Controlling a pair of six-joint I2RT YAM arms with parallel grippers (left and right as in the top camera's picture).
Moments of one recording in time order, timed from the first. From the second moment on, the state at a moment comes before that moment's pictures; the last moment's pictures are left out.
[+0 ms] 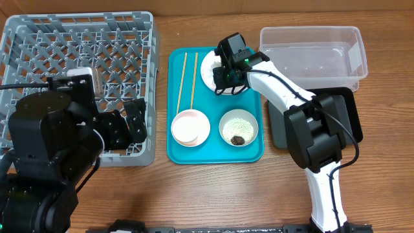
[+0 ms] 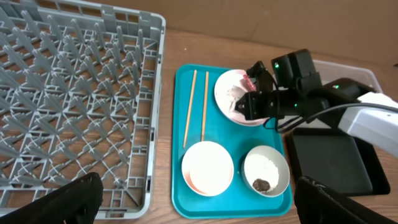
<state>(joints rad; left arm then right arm) -0.13 1.07 1.73 -1.33 0.05 -0.28 0.45 2.29 1.79 -0.61 -0.17 0.22</state>
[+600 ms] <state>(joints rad) -0.13 1.13 1.73 -1.34 0.05 -0.28 0.21 1.86 1.85 -0.80 -0.05 0.29</state>
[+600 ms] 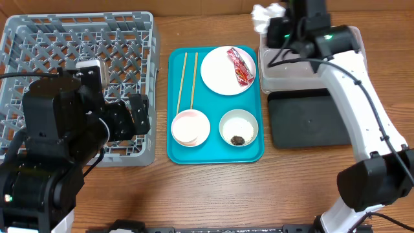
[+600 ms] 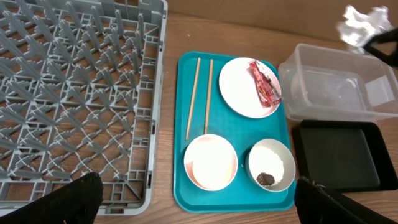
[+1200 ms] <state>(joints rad) -0.13 1.19 1.73 -1.36 0.06 -0.28 0.16 1.93 1.82 -0.85 -0.20 0.28</state>
